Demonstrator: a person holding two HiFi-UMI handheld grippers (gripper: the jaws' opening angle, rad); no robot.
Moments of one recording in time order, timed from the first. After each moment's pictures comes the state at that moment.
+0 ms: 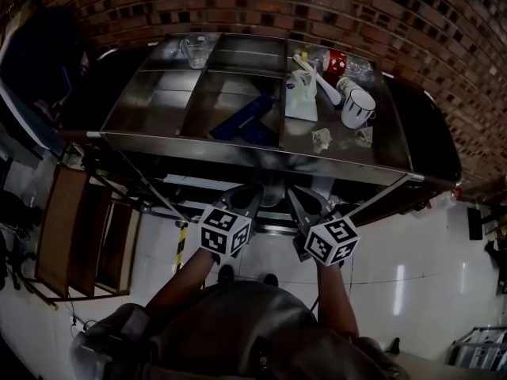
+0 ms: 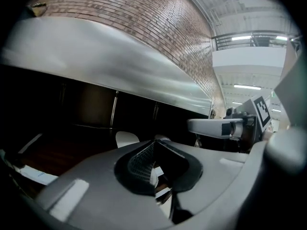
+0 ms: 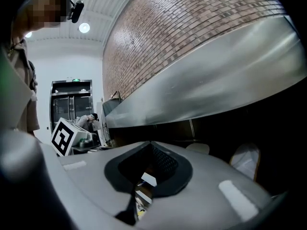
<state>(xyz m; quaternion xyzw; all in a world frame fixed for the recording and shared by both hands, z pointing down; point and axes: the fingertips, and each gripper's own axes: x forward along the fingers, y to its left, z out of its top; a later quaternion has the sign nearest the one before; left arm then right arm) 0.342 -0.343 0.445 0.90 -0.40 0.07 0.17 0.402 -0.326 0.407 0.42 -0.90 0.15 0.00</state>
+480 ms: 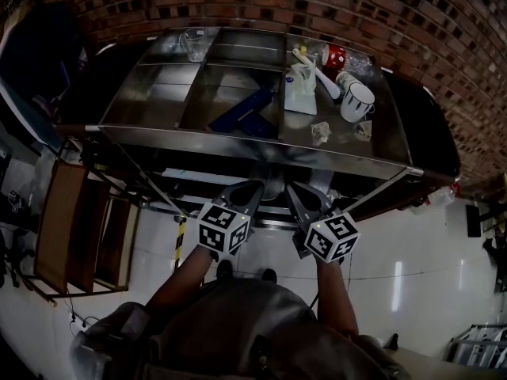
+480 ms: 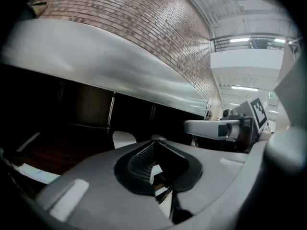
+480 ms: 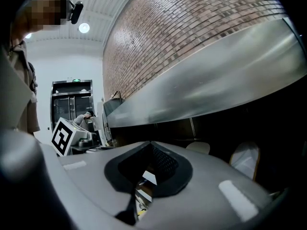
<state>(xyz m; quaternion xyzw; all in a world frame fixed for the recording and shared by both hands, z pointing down) 0.346 -0.333 0.442 0.90 -0.39 0.07 0.17 0.402 -0.318 0.407 0.42 -0.90 0.15 0.00</state>
